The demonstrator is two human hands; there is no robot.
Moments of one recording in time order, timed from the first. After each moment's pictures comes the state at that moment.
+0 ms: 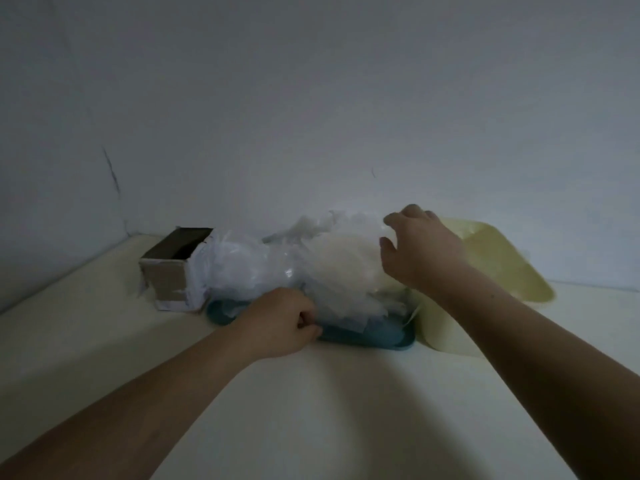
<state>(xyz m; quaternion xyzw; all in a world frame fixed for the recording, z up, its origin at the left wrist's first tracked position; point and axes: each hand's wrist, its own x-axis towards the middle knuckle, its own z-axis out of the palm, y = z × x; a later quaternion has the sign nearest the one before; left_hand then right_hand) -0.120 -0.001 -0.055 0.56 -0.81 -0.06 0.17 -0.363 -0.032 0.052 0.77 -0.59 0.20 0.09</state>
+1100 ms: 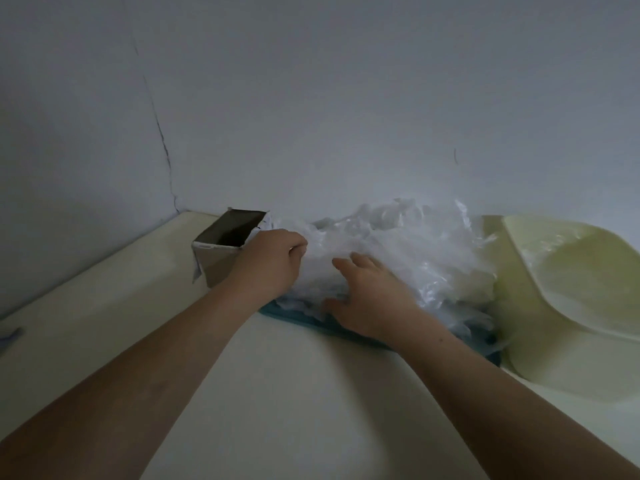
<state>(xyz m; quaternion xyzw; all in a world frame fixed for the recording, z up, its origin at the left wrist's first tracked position) -0.024 -0.040 -0.029 0.67 -0.67 -0.03 0.32 -0.224 -0.051 -0.033 0.86 -0.48 0.10 -0.09</state>
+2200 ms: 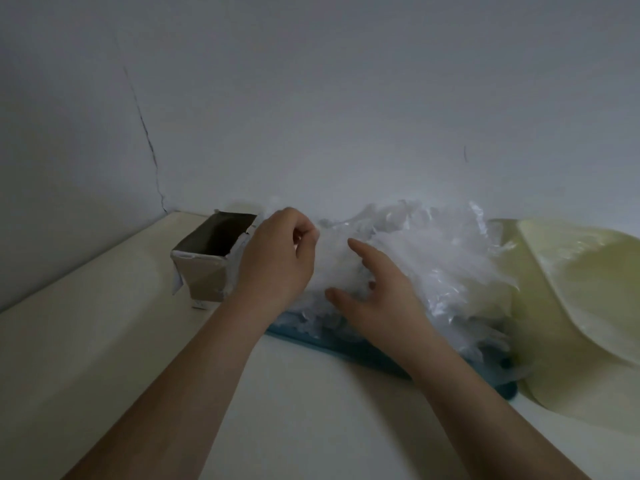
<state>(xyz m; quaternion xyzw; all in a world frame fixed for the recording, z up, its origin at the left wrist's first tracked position) -0.059 -0.046 -0.013 0.65 -0.61 -0.02 0.45 -0.236 -0.059 -0.043 0.76 -0.45 0.37 -0.28</state>
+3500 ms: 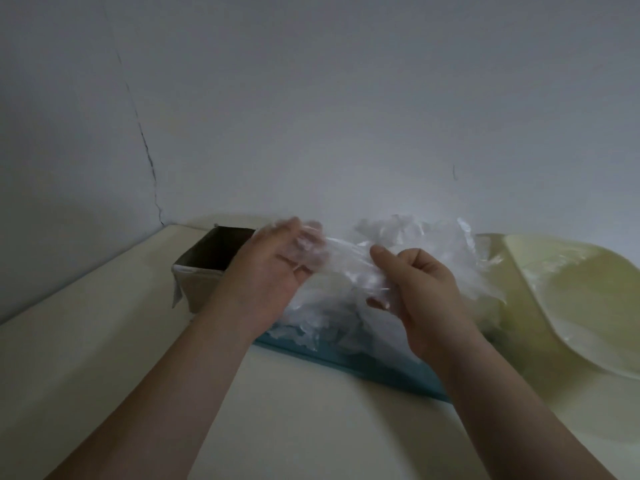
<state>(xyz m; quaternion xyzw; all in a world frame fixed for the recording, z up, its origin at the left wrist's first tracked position) -0.059 -0.027 0.009 0.26 -0.31 -0.60 0.69 -0.256 -0.054 0.004 0.46 -0.42 0.53 -0.58</state>
